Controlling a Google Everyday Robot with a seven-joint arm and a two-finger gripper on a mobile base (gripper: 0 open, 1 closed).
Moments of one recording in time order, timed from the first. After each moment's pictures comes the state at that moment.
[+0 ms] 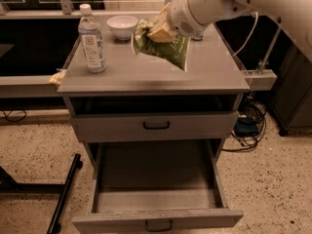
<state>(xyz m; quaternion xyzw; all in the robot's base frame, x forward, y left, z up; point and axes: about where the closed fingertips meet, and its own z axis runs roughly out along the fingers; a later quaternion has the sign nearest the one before) 0.662 -0.018 0.998 -0.60 0.65 0.04 0.47</state>
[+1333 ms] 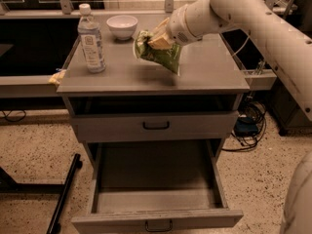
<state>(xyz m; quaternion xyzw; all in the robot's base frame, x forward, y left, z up) 0.739 -0.017 0.939 -0.58 0.65 0.10 0.47</state>
